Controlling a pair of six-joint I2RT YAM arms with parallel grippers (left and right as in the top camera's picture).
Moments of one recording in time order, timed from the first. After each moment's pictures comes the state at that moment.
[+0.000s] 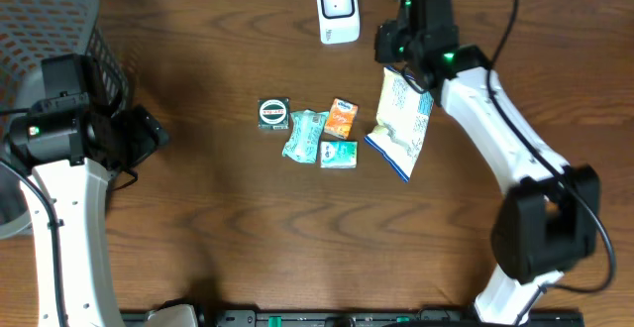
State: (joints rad) left arm 0.23 1.34 1.41 -1.32 -0.09 -0.49; right arm 0.31 1.92 1.56 -0.36 -0.04 0.28
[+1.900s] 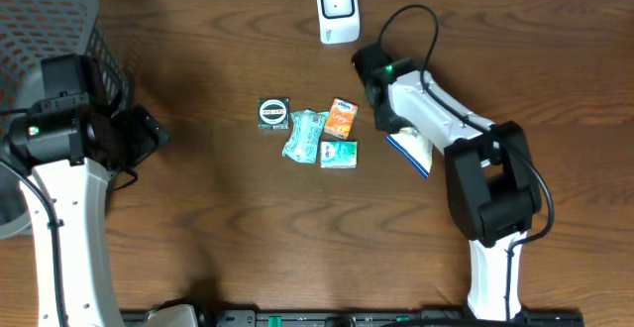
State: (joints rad) left arm 0.23 1.34 1.41 -1.32 -0.09 -0.49; right arm 0.41 2.16 1.61 -0.94 0.44 0.38
